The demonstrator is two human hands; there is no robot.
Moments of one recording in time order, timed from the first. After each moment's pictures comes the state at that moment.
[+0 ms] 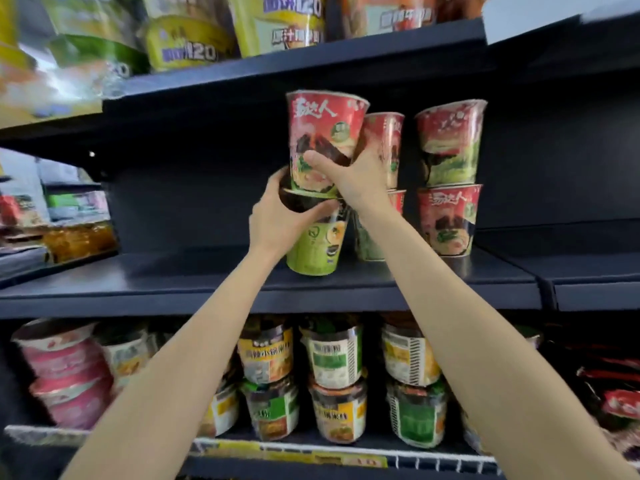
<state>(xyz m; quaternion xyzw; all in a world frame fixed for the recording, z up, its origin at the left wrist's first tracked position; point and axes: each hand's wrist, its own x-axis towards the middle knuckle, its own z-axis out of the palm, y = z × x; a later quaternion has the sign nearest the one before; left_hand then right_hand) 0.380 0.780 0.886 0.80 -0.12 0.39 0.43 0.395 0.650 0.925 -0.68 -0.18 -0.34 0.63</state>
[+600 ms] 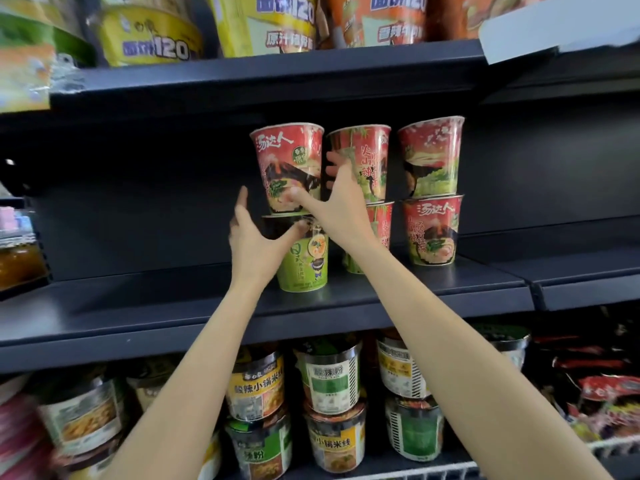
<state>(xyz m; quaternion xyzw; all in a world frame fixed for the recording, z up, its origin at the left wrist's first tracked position) 0.416 0.810 0.868 0.75 -0.15 0.35 0.54 0.404 0.678 0.909 -0.76 -0.17 -0.42 0.48</state>
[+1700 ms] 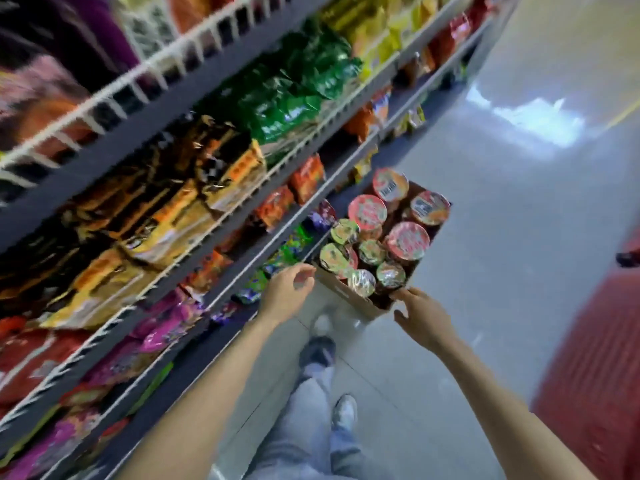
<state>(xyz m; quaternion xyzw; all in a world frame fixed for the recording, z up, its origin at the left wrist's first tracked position) 0.138 0.308 0.340 0.82 -0.38 -0.32 0.28 -0.089 0.182 0.332 -0.86 0.42 0.14 0.26</state>
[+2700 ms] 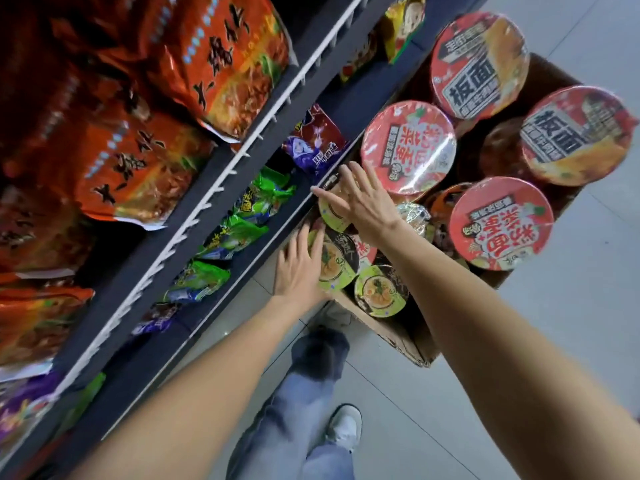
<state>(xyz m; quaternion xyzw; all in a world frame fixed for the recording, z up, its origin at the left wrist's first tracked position) 0.202 0.110 -0.093 0.82 -0.47 -0.29 -0.17 0.146 -0.057 -0.102 -0.97 0.12 0.21 0.05</state>
